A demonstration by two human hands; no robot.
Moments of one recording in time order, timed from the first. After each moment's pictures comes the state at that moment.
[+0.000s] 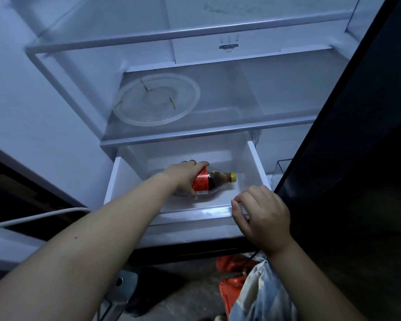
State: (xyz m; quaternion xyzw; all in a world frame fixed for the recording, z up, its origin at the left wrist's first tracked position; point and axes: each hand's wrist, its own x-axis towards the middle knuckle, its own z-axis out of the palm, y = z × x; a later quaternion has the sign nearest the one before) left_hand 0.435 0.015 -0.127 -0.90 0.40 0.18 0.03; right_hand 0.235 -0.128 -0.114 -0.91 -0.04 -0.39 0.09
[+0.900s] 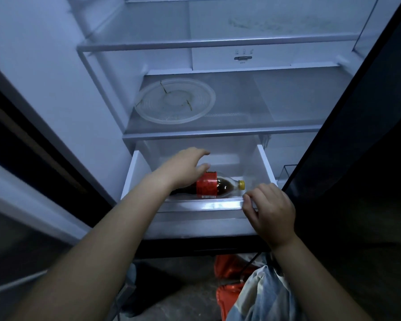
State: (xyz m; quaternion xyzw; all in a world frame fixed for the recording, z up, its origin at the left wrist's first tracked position) left_hand 0.381 0.048 -0.043 -0.93 0.31 0.12 -0.15; right_hand 0.235 -0.127 -0.115 -0.90 -0.04 -0.42 0.08
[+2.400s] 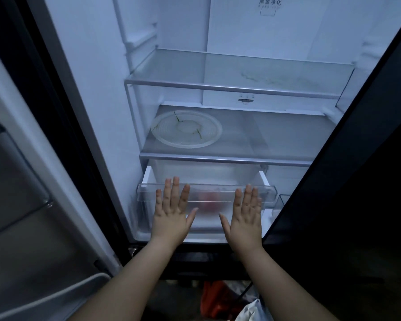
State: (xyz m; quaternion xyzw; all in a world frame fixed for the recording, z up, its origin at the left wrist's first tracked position) left_hand 0.342 0.097 -0.162 -0.92 0.22 -0.33 -0.08; right_hand 0.275 -0.095 -0.168 -0.96 0.09 -0.26 0.05
